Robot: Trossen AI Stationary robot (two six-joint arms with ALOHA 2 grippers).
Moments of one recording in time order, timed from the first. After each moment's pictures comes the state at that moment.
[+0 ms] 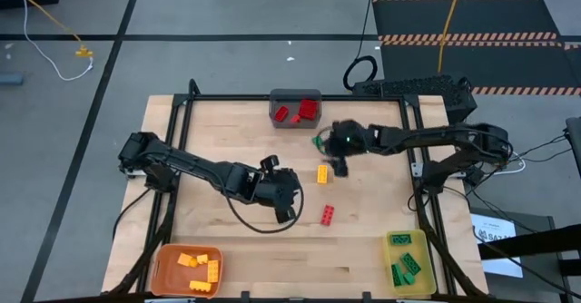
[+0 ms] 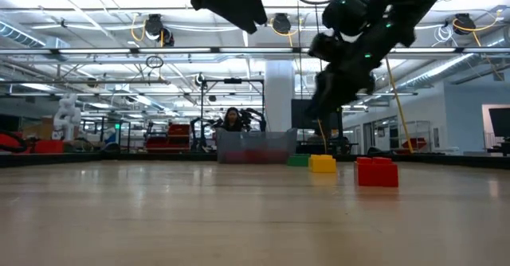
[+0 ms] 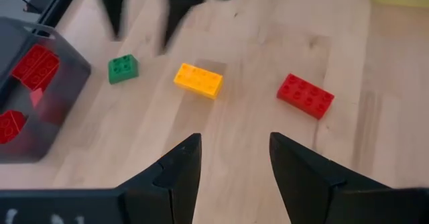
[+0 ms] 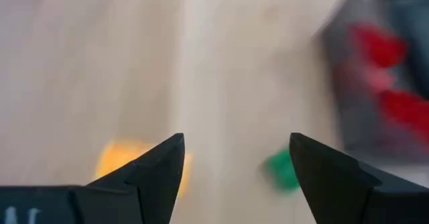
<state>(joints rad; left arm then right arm) -0.29 1.77 1.55 -0.74 -0.45 -0.40 -0.27 1.41 0.73 -0.08 -0.06 -0.31</state>
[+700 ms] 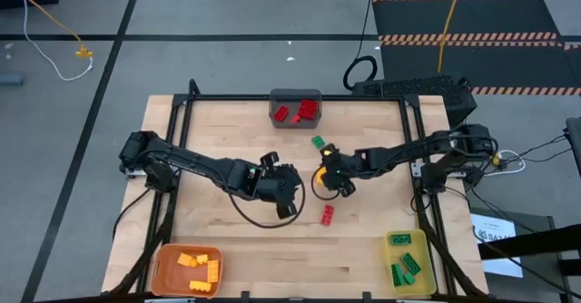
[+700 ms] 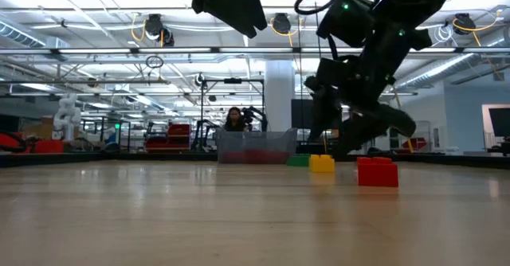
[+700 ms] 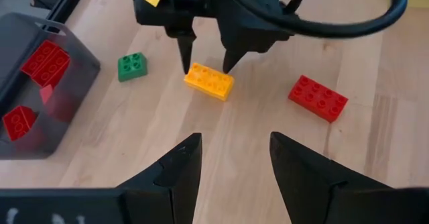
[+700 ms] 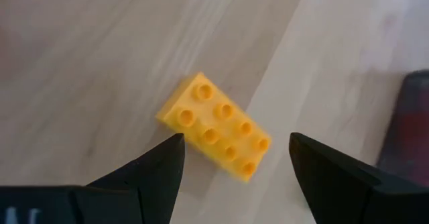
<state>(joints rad) -0.26 1.77 1.55 -0.75 -0.45 -0.40 -0.02 1.56 0.73 -0.16 0.19 -0.69</state>
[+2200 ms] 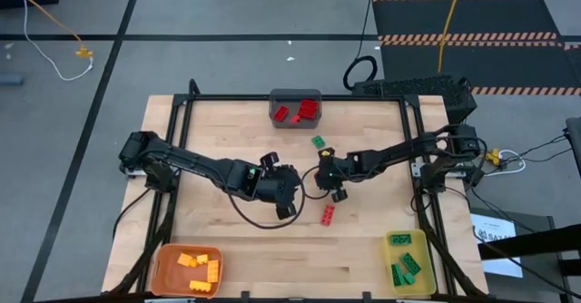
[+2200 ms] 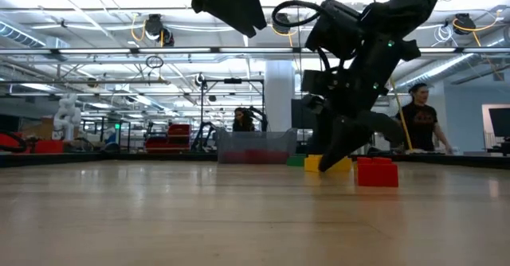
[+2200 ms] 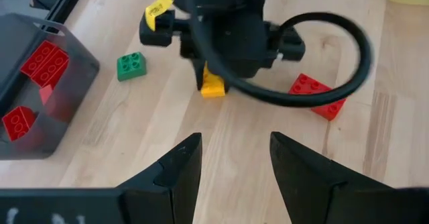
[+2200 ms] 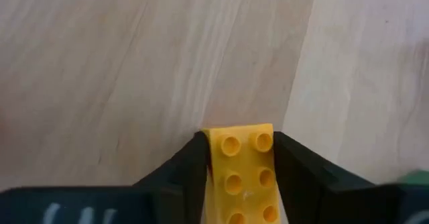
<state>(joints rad) -0.26 1.77 1.55 -0.75 -0.45 -0.40 -0.01 1.67 0.77 -0.14 0.13 -0.43</state>
